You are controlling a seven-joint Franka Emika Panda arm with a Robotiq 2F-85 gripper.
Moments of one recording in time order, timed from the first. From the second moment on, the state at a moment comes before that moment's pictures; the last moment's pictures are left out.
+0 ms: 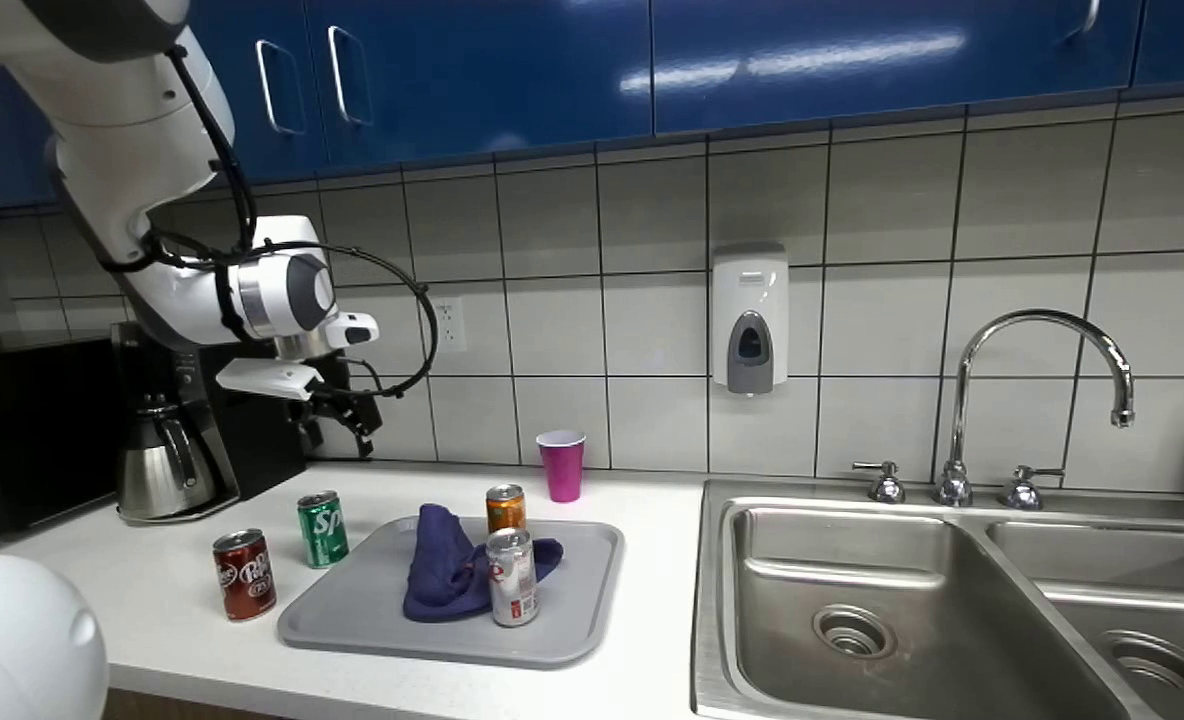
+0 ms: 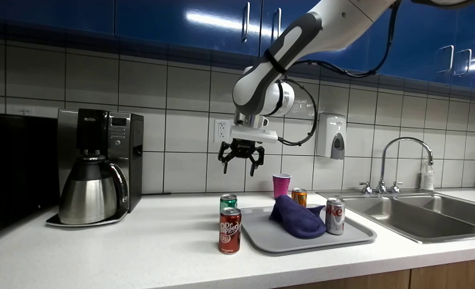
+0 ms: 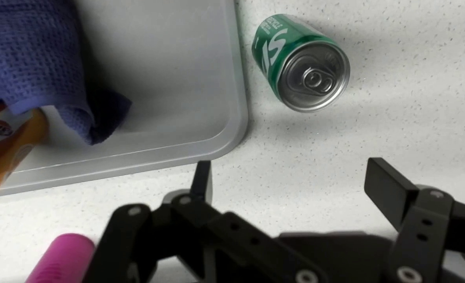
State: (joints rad) arm 0.32 0.30 0.08 -1.97 -0.10 2.51 0.50
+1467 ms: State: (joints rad) arm 0.18 0.15 0.00 -2.15 -0.12 2.51 0.51
